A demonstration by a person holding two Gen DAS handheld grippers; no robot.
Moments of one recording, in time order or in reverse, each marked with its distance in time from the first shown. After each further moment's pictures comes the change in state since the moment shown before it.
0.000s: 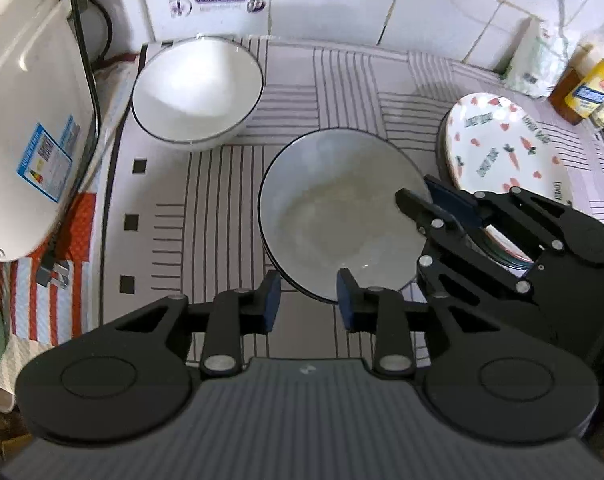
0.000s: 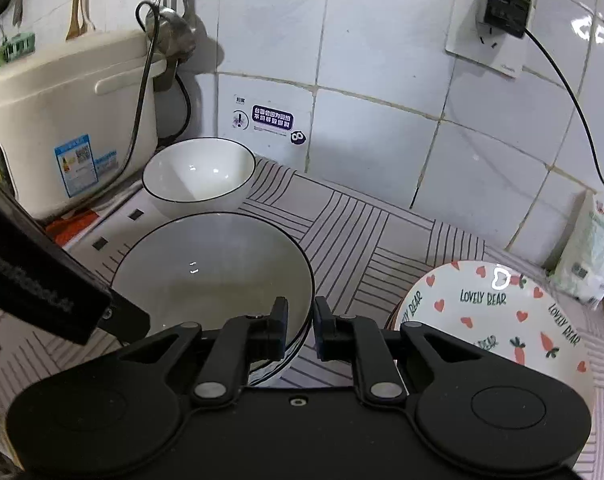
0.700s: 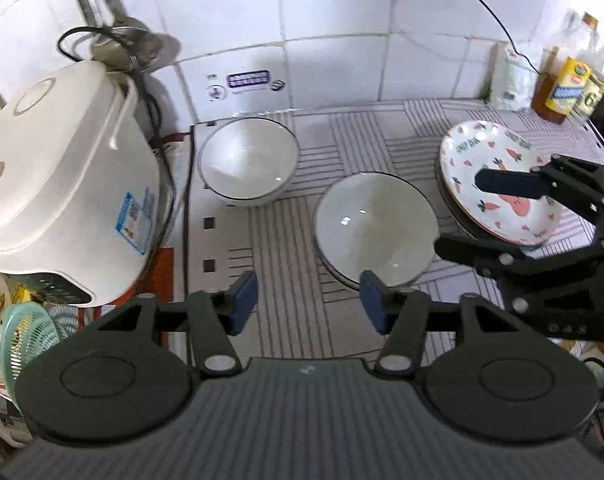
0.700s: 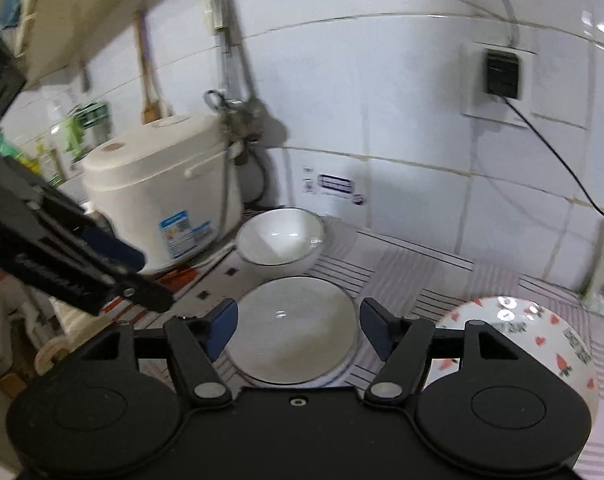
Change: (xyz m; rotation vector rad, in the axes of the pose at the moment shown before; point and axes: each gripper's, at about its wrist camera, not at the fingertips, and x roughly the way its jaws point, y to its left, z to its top) left arm -0.080 0.015 -0.023 0.130 -0.183 0.099; right arm -0.077 -0.018 0.018 0.018 -0.113 0.277
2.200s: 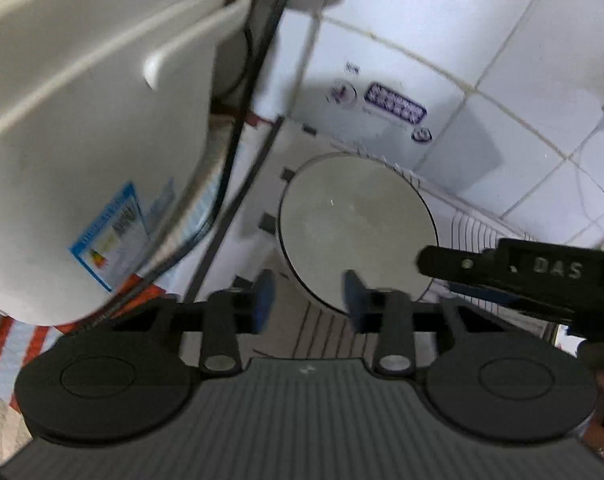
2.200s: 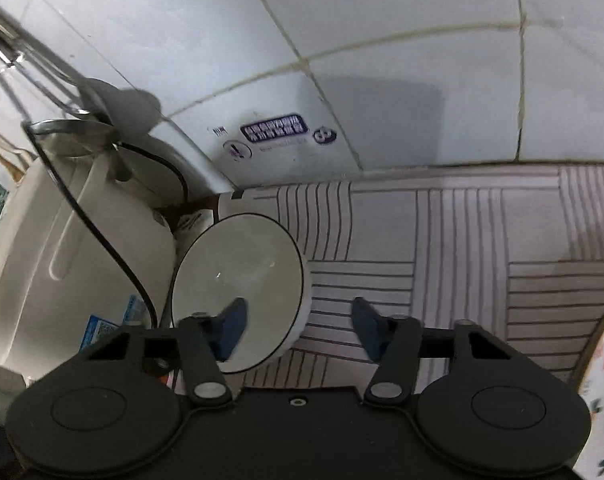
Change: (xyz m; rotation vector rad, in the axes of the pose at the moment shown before) left arm 0.154 0.104 0.030 -0.506 -0.080 -0.025; right arm 0.202 -0.055 0.060 0.559 0.296 -0.007
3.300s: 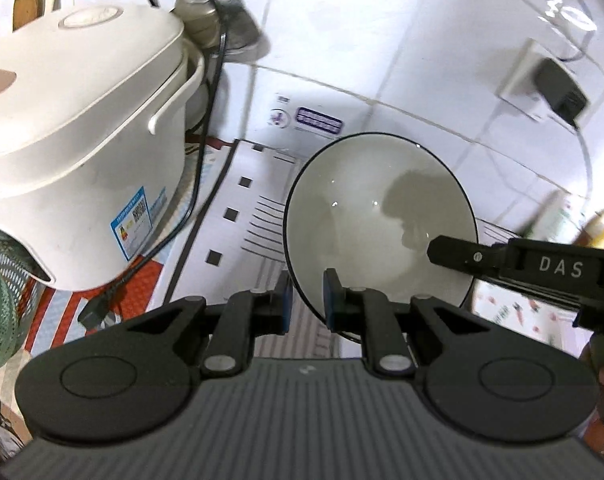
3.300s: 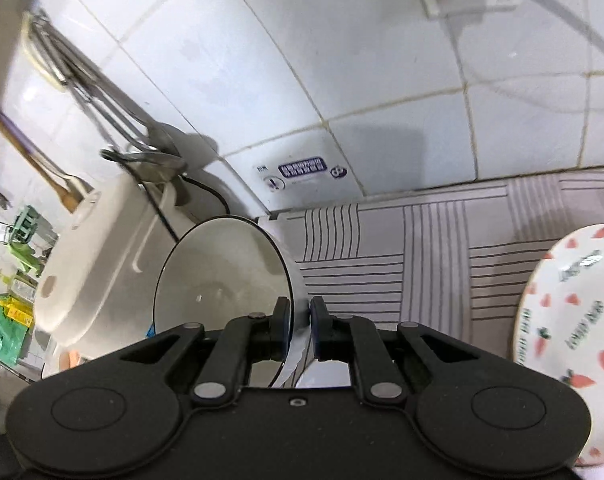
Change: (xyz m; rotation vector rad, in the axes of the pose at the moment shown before) left arm -0.105 -0.039 -0.034 0.112 -0.066 -0.055; right arm -0.107 0.022 -0.041 -0.015 -0.149 0.013
